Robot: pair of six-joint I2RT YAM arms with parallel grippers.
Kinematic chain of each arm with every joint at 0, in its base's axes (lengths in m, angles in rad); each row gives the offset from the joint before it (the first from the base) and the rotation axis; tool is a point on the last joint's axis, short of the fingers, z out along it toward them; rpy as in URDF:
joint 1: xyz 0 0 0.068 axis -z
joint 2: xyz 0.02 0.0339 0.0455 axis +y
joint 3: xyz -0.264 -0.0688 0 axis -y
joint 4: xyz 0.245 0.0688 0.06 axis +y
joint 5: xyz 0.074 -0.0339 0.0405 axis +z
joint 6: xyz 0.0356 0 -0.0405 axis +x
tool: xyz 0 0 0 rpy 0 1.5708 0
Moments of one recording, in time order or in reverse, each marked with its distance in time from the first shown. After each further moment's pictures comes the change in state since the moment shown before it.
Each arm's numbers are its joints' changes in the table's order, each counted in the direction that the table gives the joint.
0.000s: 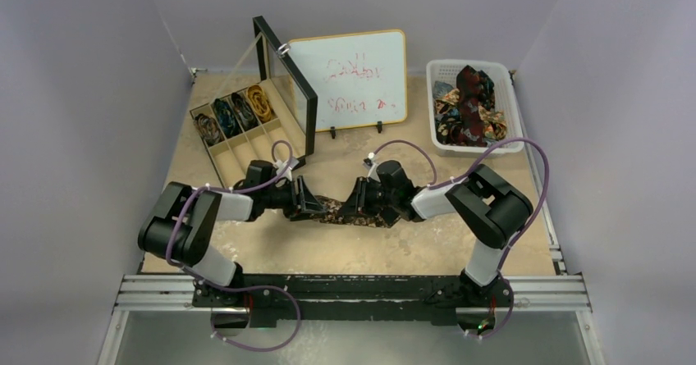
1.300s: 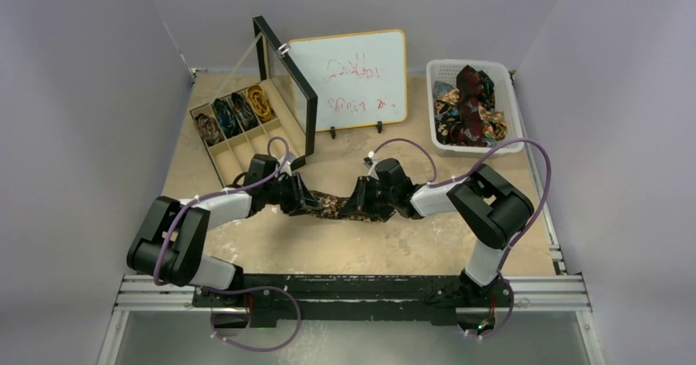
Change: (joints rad) left arm 0.047 -0.123 0.081 0.268 0.239 -0.014; right arm 0.004 -0.005 0.029 0.086 -0.035 -0.034
